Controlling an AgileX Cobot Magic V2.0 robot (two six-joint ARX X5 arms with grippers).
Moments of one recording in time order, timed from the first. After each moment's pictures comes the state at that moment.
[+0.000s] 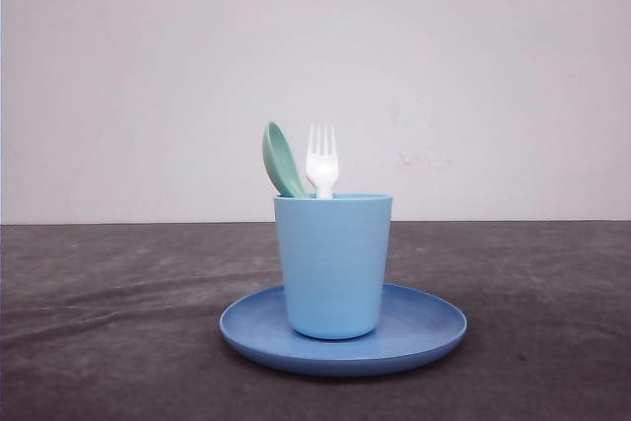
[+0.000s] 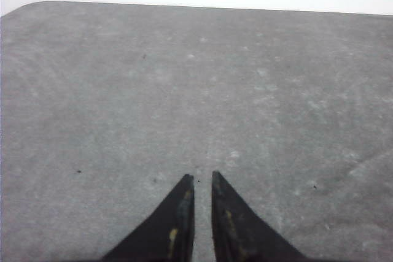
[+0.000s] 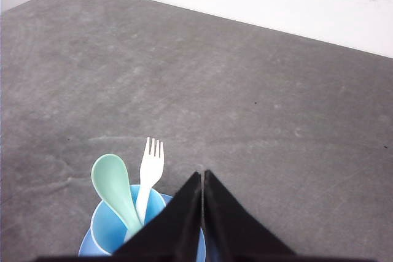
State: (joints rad) left arm -0.06 0.03 0.07 -0.25 -0.10 -0.05; right arm 0.95 0.75 0.82 -0.45 0.40 0.22
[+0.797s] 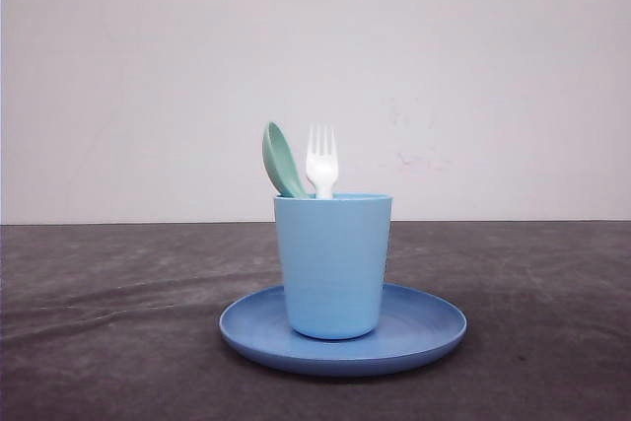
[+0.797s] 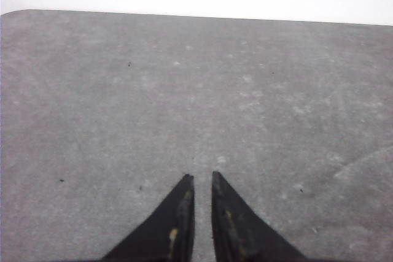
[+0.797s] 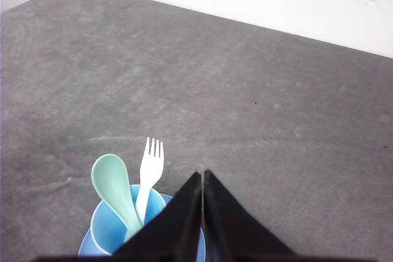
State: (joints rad) left arm -0.04 0.00 0.05 -0.23 -0.05 -0.04; right arm 0.95 0.75 0.82 -0.45 0.40 0.22
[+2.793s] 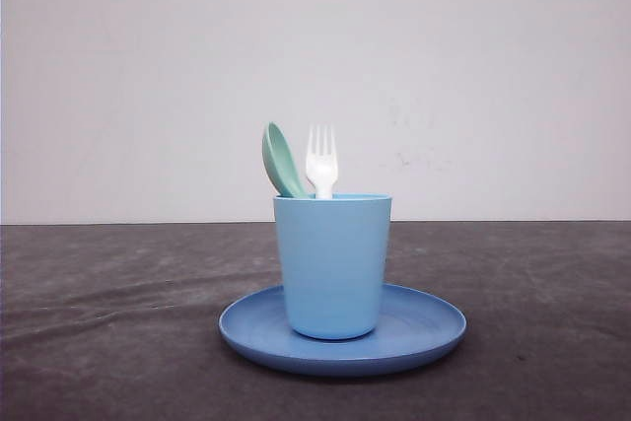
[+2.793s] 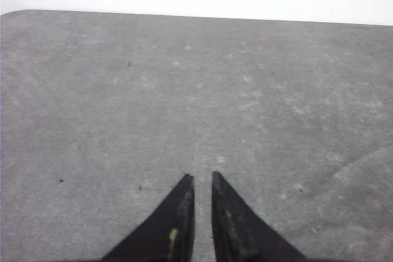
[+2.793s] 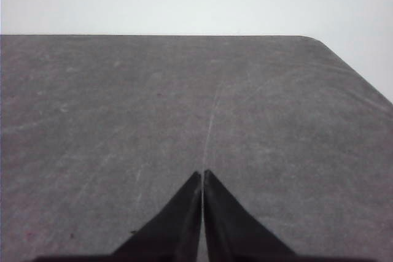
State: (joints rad) left arm -0.04 0.00 0.05 -0.23 -0.05 -0.04; right arm 0.00 0.19 0.10 -0.06 0.05 0.05
